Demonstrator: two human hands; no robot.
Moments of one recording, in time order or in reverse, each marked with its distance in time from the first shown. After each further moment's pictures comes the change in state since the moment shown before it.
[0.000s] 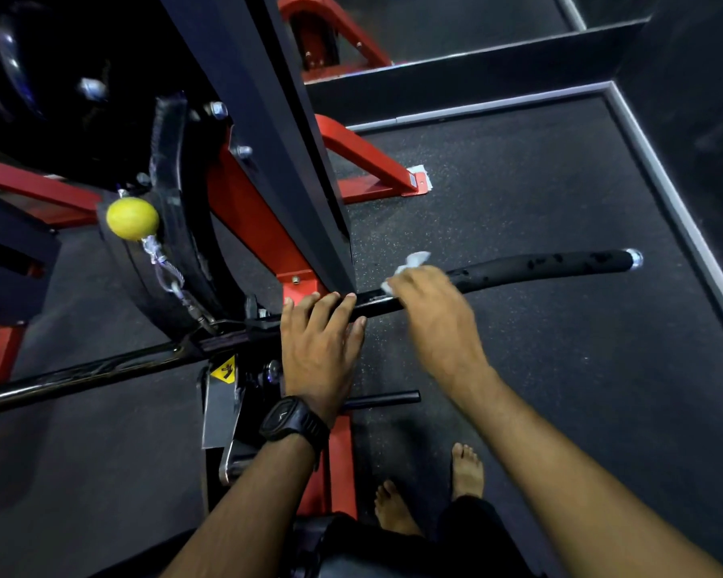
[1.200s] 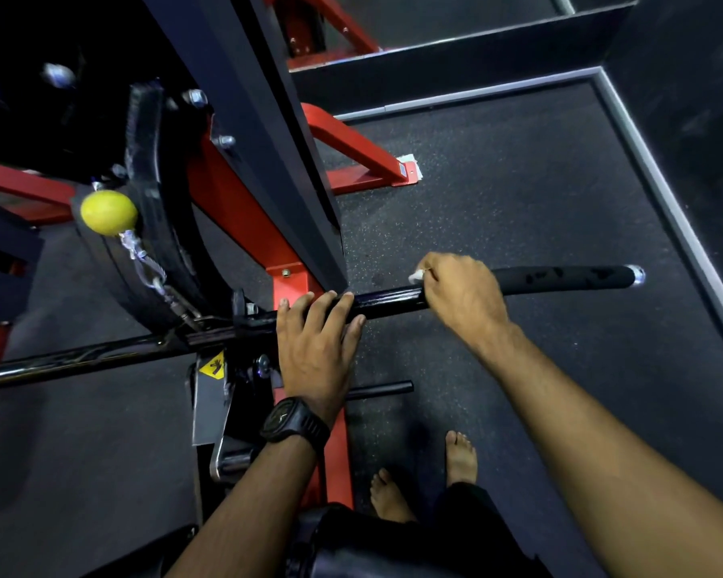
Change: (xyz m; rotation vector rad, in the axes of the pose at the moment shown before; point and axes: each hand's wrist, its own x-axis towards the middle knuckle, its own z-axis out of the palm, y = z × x) left_hand -0.010 0.008 0.006 0.006 0.025 0.009; right_hand 0.019 0.016 -0.029 0.004 -0.172 0.227
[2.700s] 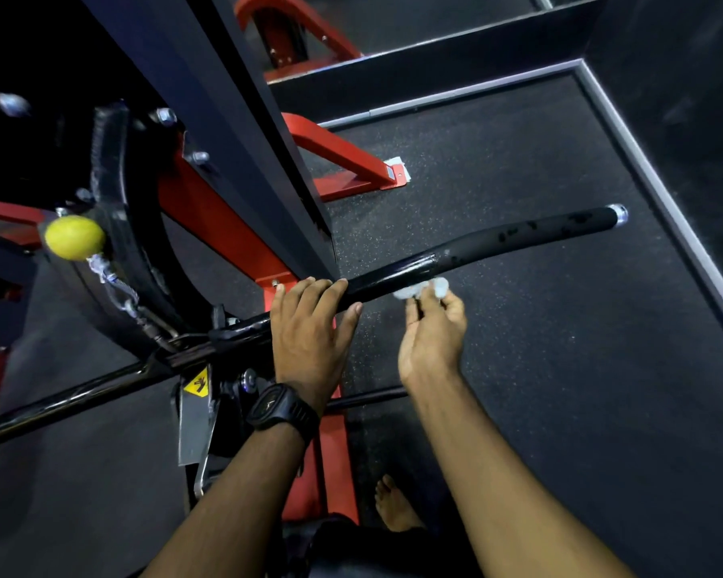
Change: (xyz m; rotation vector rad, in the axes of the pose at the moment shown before) left_hand 0.033 0.014 0.001 -0.111 -0.060 0.037; right_hand -0.024 -0.040 0.030 1.911 0.565 0.955
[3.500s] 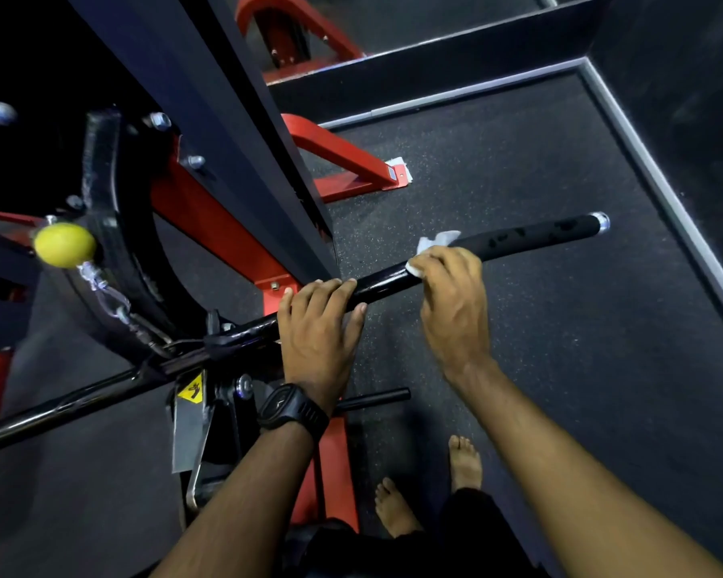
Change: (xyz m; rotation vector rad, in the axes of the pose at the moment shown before) left_hand 0.004 0.013 0.010 0.018 -0.010 0.002; right_hand 0.054 -0.041 -0.030 -1.388 -0.333 -1.311
